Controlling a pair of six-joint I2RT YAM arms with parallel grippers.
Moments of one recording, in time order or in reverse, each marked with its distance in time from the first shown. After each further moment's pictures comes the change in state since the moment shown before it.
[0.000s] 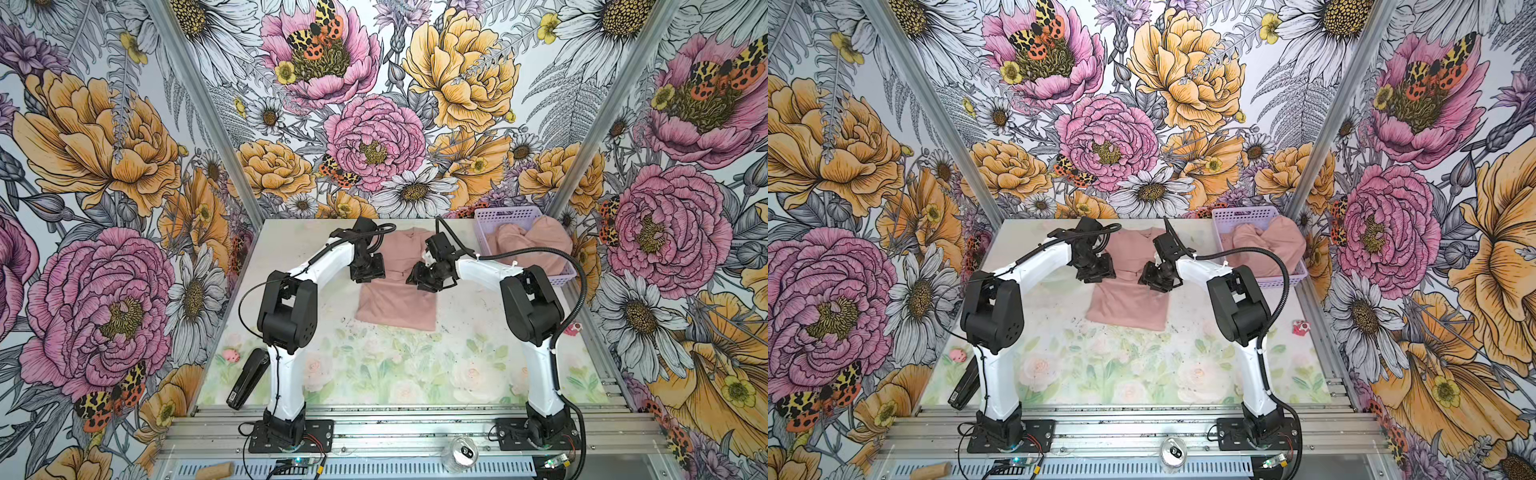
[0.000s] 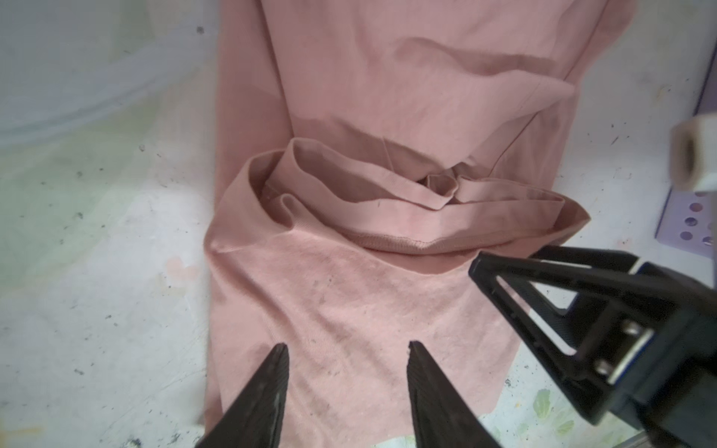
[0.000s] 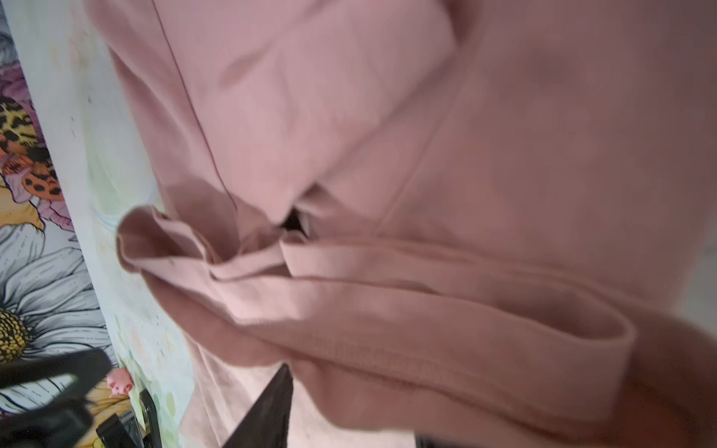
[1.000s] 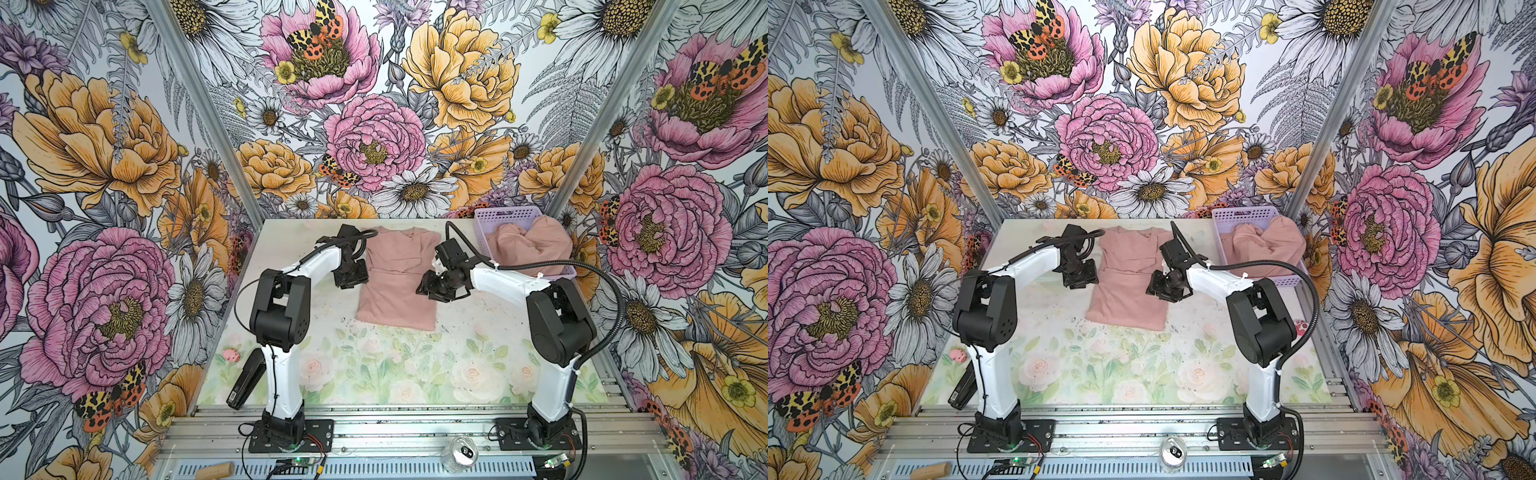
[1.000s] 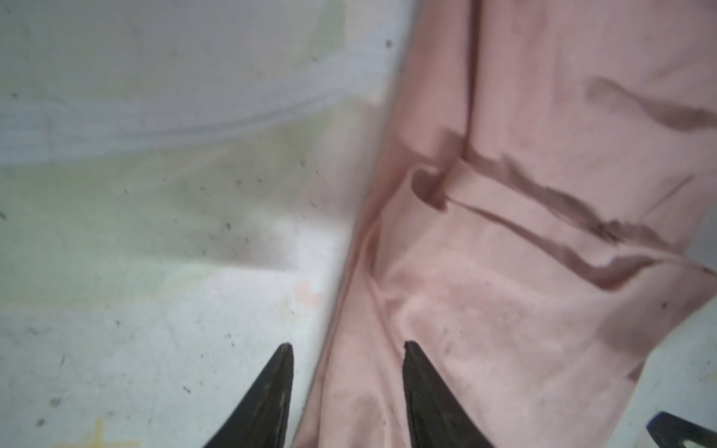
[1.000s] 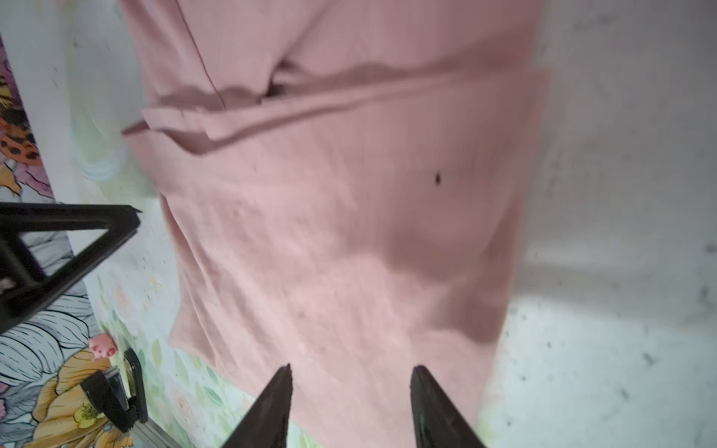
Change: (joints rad) left arm 0.081 -0.089 -0.211 0.087 -0.076 0.009; right arm 0.057 -0.292 -0.302 -0.077 0.044 -0.014
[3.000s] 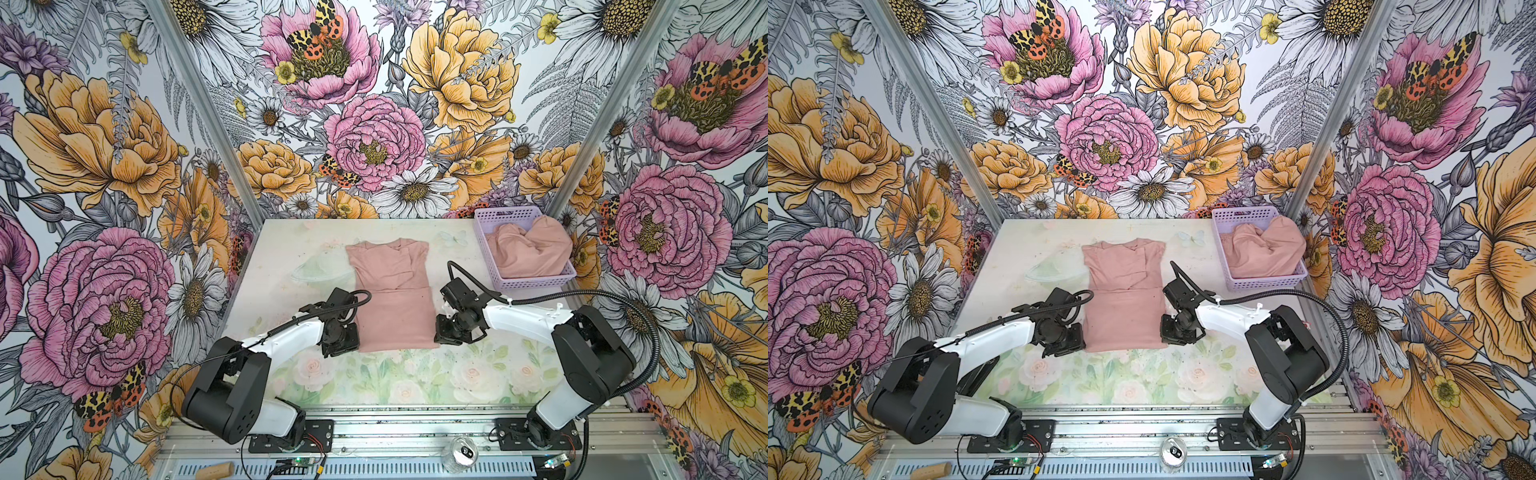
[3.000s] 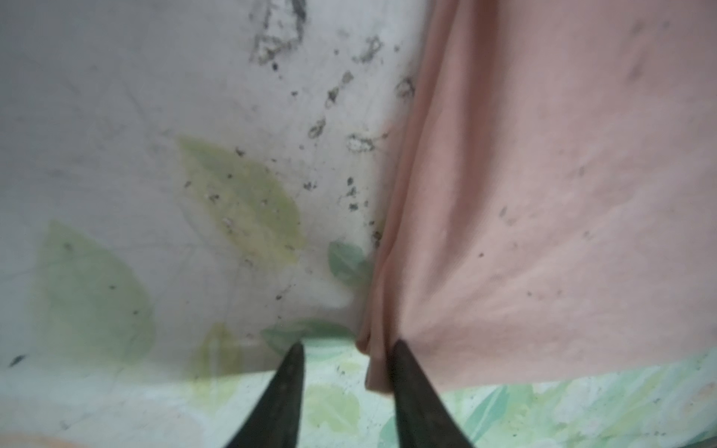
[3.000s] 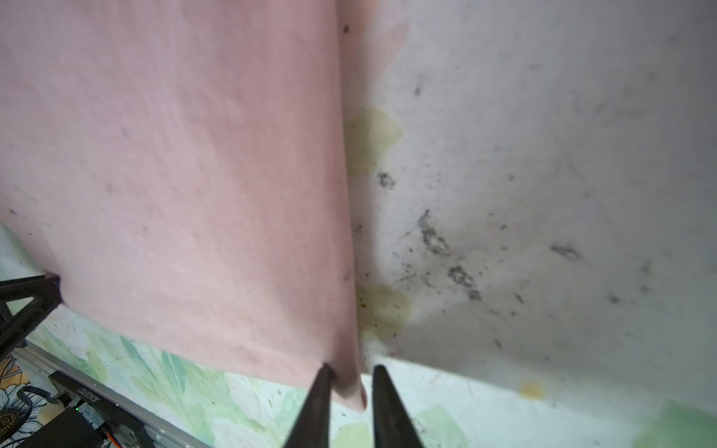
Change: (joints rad) left arm -0.124 -0.593 -0.810 0.171 -0.008 -0.176; right arm 0.092 -0.254 -0.401 -0.020 0.031 -0.015
